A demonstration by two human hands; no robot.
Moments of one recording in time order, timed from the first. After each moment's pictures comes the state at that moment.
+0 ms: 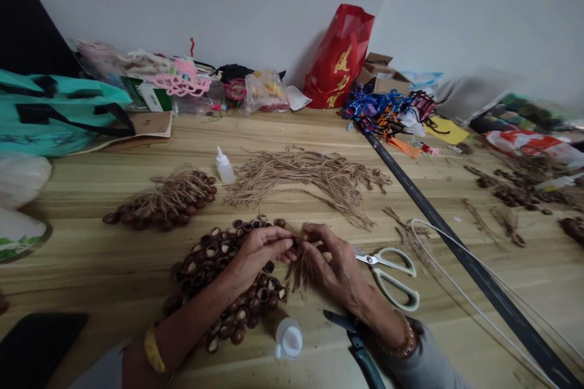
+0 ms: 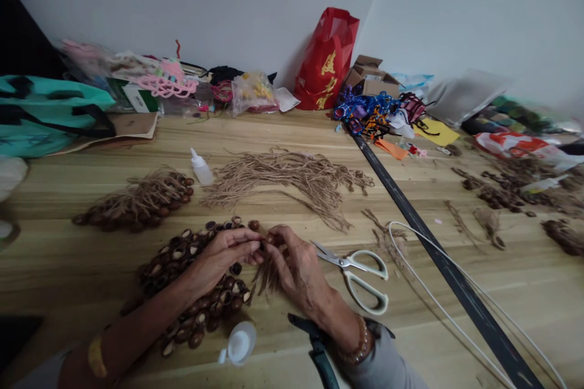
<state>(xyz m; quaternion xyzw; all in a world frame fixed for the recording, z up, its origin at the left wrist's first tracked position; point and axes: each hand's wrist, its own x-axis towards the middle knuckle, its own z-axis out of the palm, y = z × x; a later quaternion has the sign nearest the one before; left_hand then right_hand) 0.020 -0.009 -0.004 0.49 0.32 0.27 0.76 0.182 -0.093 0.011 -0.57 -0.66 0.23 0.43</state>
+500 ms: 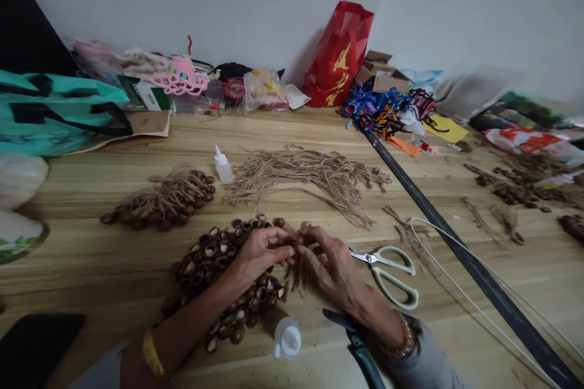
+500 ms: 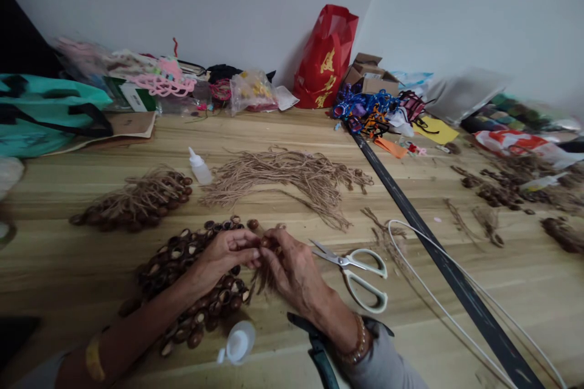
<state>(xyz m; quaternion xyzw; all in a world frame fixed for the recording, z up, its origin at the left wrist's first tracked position) 0.022 -0.010 -0.005 0.52 0.34 0.26 0.74 0.179 -0.095 0.013 -0.57 -0.68 0.24 0.41</state>
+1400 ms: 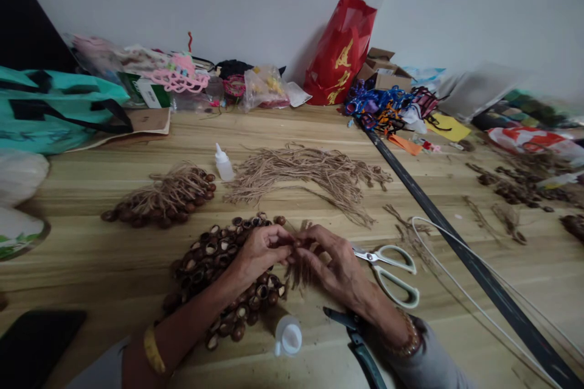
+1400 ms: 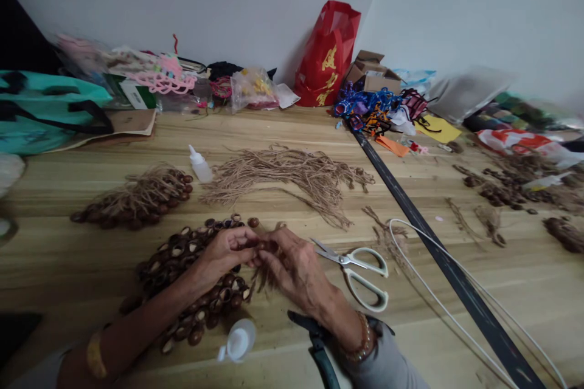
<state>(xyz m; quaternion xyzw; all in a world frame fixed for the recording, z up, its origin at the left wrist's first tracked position) 0.024 -0.008 -0.009 0.53 0.33 0.25 0.74 0.183 -0.094 0.030 -0.55 -0.70 0.25 0.38</state>
